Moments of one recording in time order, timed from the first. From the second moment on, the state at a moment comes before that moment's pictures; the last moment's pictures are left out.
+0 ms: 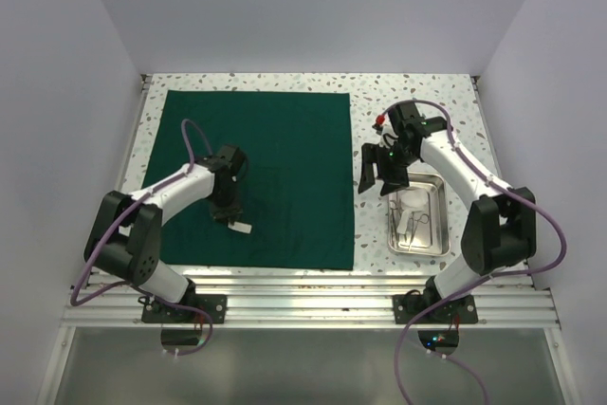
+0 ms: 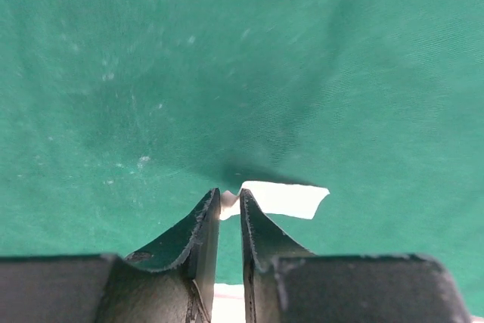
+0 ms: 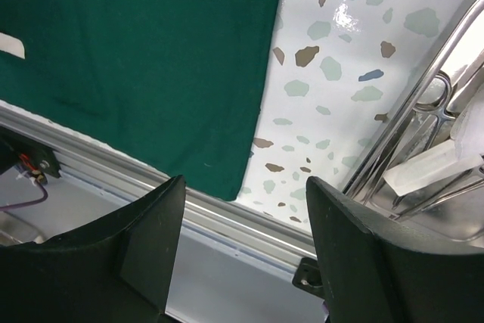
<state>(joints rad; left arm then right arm) -0.37 1.54 0.88 -0.79 -0.11 -0.57 0.27 1.60 1.29 -1.00 -0.34 0.26</state>
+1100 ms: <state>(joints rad) -0.37 1.33 1.12 -0.84 0.54 -0.45 0.60 1.83 1.41 -0.64 -1.17 0.25</state>
